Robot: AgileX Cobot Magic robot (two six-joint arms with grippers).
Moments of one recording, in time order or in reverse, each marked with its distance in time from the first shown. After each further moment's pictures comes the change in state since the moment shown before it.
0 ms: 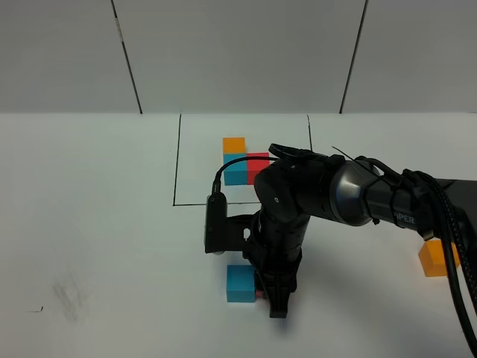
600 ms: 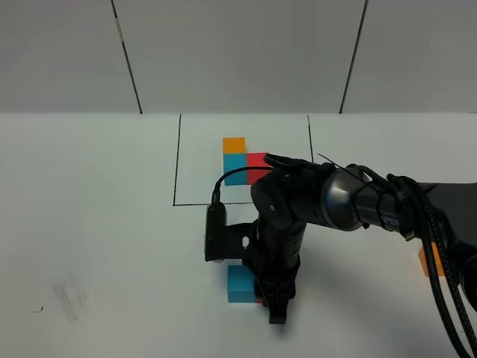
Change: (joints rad) left arm 0.000 0.000 0.000 0.000 0.000 0.000; right arm 0.000 0.050 -0.002 0.006 -0.016 -0.010
